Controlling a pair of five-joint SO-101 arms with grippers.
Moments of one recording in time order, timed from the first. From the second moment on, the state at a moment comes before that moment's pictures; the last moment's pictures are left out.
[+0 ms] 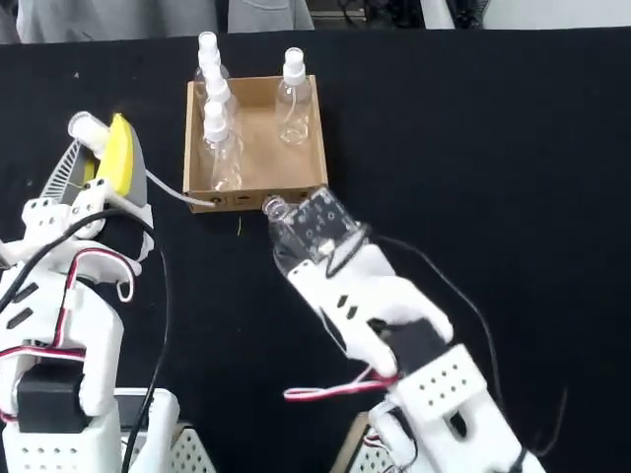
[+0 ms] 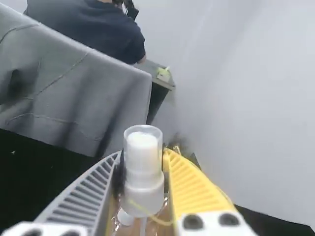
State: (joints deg) left arm -4.6 -77.1 41.4 38.8 22.6; right arm -29.6 -65.9 68.5 39.2 16.3
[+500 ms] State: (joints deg) left arm -3.8 -77.1 41.4 37.0 22.6; right arm -33.1 -75.4 83.8 22.0 22.9
